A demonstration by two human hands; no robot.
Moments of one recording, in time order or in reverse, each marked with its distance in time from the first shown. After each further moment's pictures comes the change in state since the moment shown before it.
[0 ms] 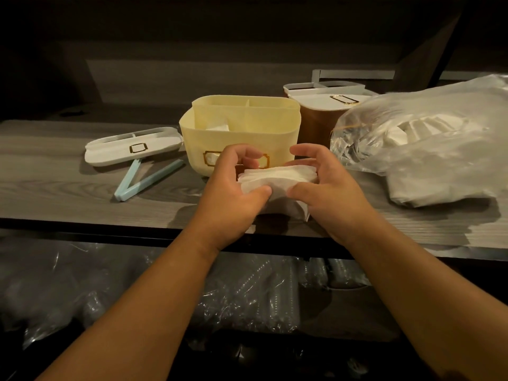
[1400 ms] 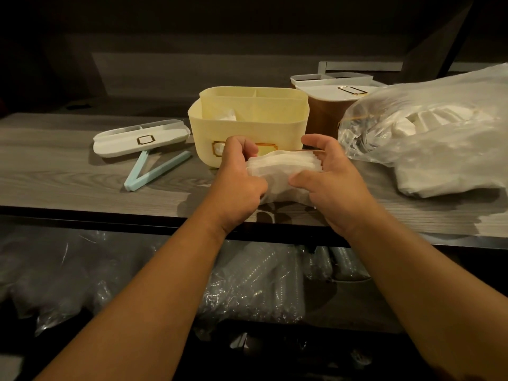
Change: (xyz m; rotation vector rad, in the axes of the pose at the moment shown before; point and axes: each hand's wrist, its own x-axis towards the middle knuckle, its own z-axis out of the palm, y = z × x) left_hand 0.006 0.001 -0.002 -0.074 -0.055 -0.108; right_hand 0.004 0.003 0.016 0.227 0.069 0.072
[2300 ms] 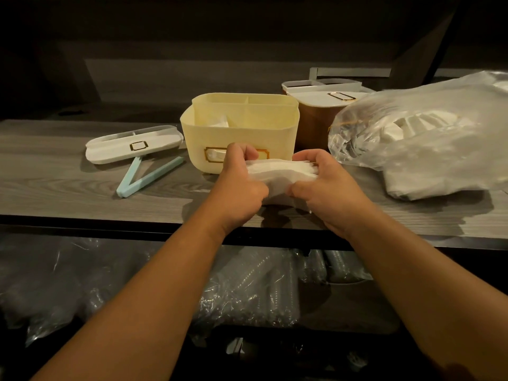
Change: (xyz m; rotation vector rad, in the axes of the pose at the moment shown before) left_hand 0.006 0.008 0.008 0.082 -0.030 -0.126; right_hand -0.004 -0.008 -0.013 -0.296 -0.005 0.034
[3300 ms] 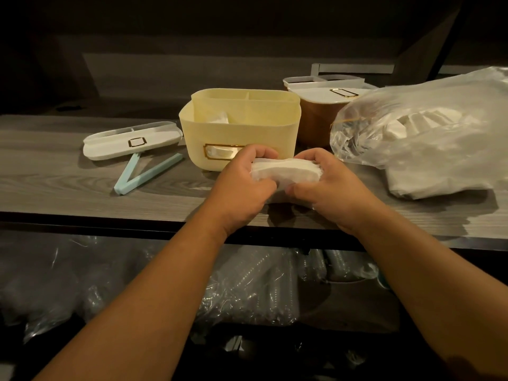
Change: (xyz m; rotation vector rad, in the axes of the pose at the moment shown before) left_hand 0.003 -0.009 0.003 -0.033 -0.009 0.133; right_hand 0.006 0.006 -0.009 -0.103 -0.054 -0.060
